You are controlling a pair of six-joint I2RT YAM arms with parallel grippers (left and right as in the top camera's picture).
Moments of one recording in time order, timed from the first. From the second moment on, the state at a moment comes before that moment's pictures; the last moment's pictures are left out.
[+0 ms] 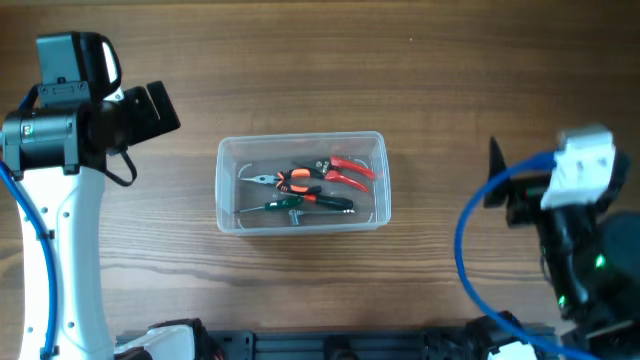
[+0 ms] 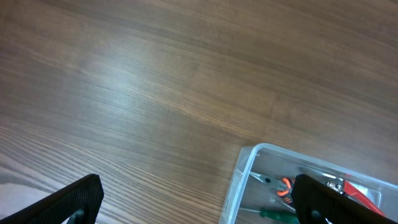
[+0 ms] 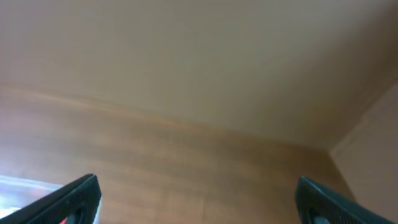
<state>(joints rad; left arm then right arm) 0.09 1.41 1.60 -1.21 -0.09 -0.25 0.24 0.60 1.04 -0.64 0.22 -0.17</state>
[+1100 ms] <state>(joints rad) 0.09 1.41 1.60 -1.21 -0.09 -0.25 0.00 0.02 0.16 -0.53 -0.20 -0.18</state>
